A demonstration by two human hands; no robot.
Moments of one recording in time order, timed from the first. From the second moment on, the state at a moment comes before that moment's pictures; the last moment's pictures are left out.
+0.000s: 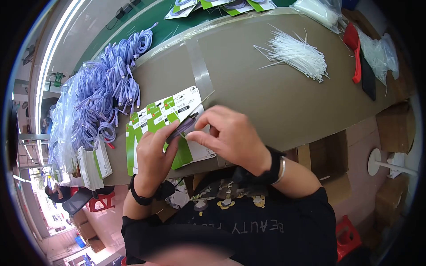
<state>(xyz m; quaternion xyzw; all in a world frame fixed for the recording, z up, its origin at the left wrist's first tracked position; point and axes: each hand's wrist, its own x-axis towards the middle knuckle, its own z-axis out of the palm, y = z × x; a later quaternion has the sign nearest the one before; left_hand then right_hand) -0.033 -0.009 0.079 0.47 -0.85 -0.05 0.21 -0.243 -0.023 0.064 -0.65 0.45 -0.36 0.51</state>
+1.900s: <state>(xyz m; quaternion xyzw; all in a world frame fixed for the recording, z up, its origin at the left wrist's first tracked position) 0.001 -0.016 0.010 0.54 -0.77 -0.19 0.28 -0.205 -0.058 0.020 -0.91 0.33 -0.12 0.20</state>
